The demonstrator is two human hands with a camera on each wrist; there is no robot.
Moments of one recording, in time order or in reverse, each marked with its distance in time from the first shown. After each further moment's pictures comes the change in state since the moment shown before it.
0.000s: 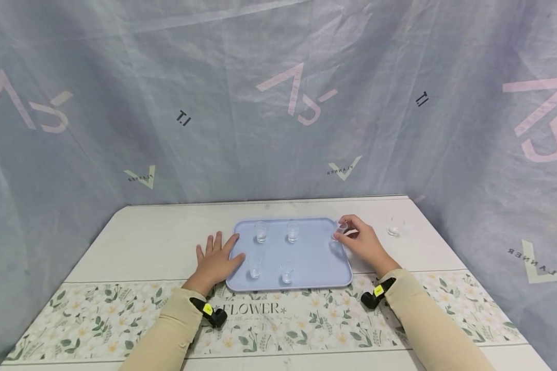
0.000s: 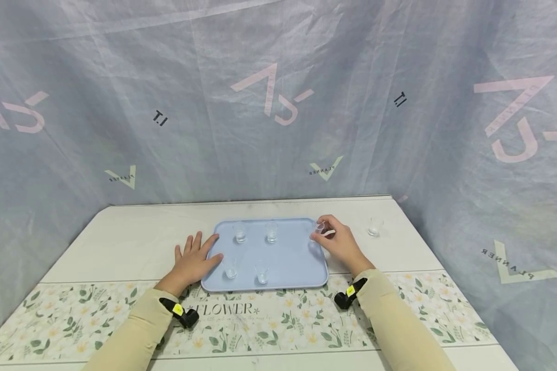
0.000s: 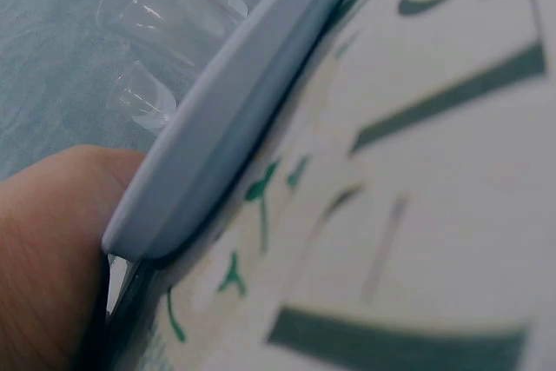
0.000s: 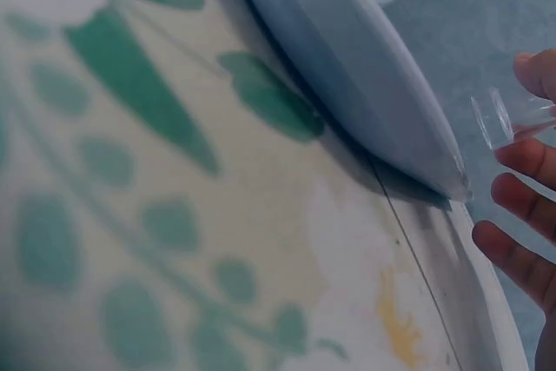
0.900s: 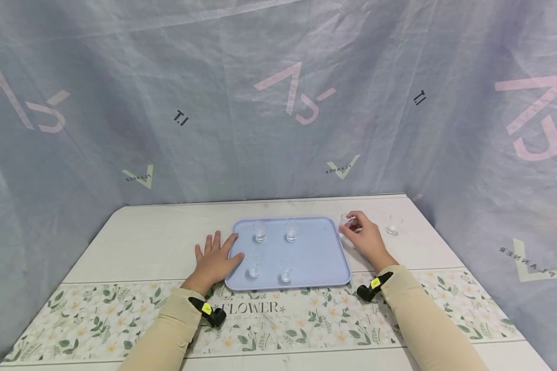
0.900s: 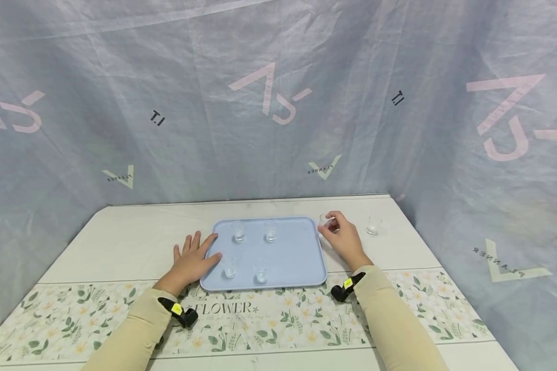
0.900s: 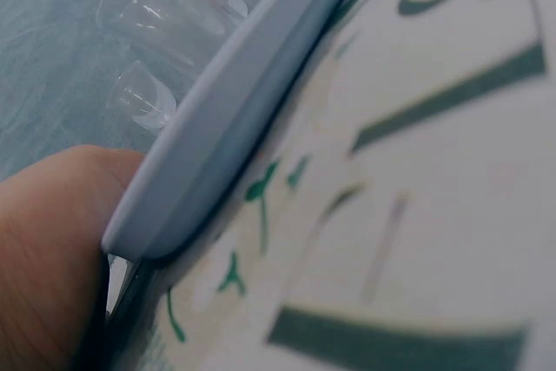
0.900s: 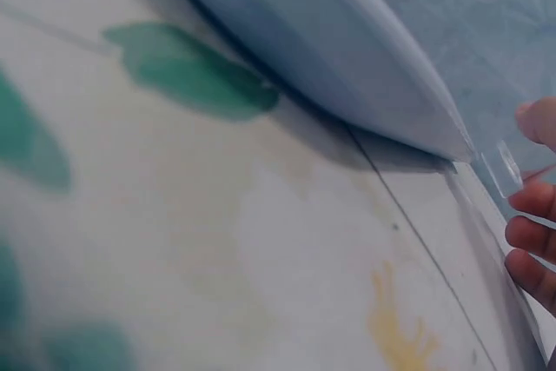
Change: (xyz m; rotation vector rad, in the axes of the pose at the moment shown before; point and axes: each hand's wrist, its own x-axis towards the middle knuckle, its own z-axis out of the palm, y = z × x) left_hand 0.001 -0.001 0.000 -0.003 0.001 0.009; right_hand 0.004 0.016 -0.003 -0.143 0.125 0.160
